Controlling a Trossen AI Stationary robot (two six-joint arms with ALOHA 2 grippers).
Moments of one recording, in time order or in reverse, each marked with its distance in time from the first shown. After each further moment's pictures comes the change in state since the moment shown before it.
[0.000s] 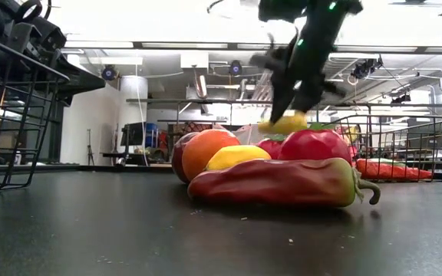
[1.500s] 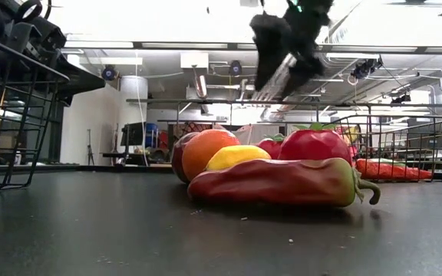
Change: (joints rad) left arm 0.000 0.000 0.000 0.000 0.003 0.000; right arm 0.036 -0.002 0.132 -0.052 -0.104 -0.262
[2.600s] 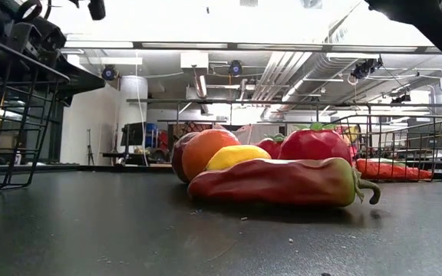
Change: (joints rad) left arm 0.000 -0.002 0.000 -0.001 0.000 0.000; right arm 0.156 0.800 0.975 0.804 -0.358 -0.450
